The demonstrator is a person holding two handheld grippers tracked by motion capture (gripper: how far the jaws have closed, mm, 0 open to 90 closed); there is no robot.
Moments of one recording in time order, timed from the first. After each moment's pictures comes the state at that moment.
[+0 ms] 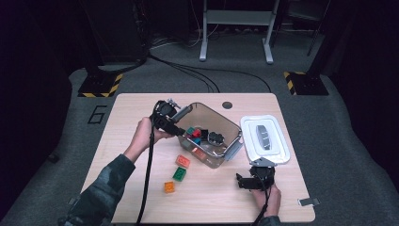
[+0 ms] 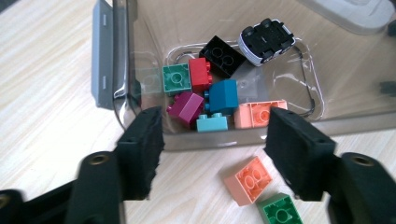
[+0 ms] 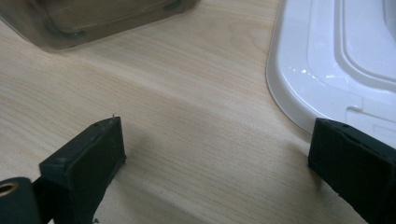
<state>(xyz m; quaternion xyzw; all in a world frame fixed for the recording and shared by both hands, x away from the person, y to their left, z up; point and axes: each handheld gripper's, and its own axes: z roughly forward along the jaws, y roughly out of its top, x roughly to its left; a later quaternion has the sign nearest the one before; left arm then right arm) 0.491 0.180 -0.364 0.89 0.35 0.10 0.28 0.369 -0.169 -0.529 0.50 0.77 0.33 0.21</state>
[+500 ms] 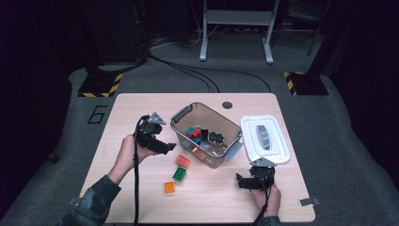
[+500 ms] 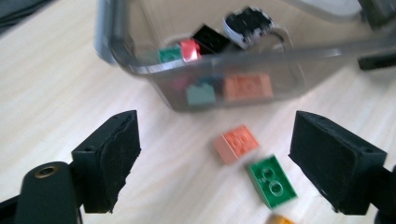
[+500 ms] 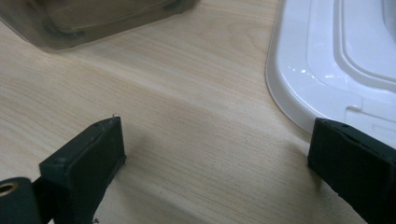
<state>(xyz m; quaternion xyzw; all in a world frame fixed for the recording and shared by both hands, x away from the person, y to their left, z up) 0.429 0.215 -0.374 0.88 0.33 0.13 0.32 0.368 -0.169 -0.529 0.51 0.77 0.33 0.21</state>
